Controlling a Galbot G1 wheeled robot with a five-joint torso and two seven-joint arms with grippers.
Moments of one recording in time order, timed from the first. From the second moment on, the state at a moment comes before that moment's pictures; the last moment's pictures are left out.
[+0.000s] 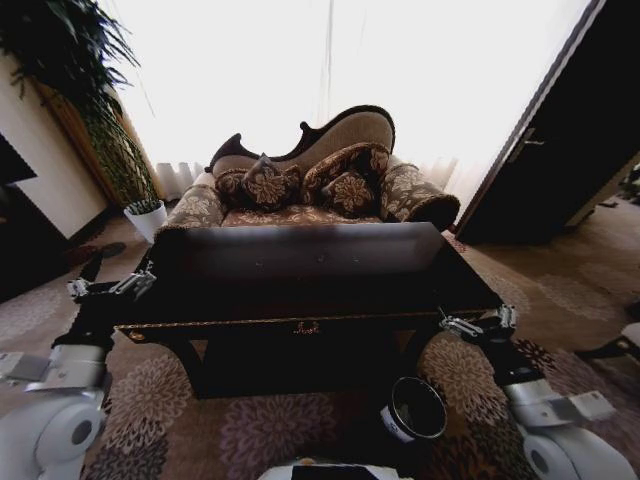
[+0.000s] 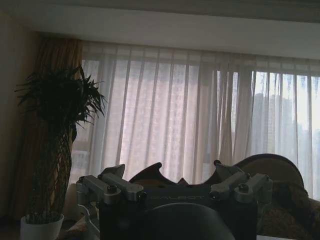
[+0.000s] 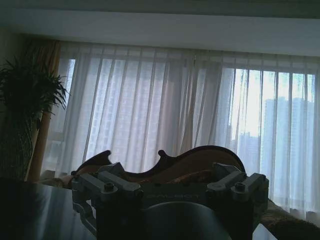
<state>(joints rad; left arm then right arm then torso) 1.64 -1.27 -1.09 -2.45 -0.69 0.15 -0.01 -1.81 1.05 0.99 2.33 0.59 0.18 -0.16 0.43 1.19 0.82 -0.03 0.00</state>
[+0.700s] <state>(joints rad) 1.79 -1.32 -1.09 -2.48 -0.63 0.09 0.00 -1.68 0.98 0.91 2.29 0.62 0.12 -0.19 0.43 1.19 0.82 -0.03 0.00</state>
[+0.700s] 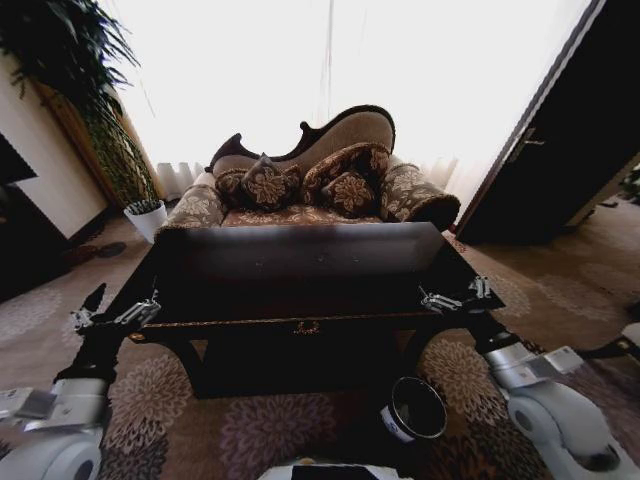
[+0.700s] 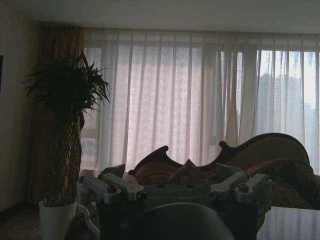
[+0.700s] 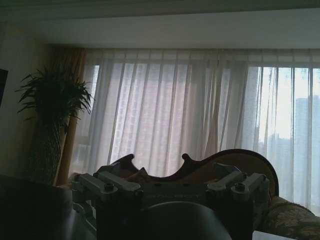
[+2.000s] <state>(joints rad) 1.78 -1.32 -1.06 -2.48 -0.61 0.09 0.00 -1.69 0.99 0.91 2.29 0.61 0.12 -0.24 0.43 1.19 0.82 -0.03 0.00</state>
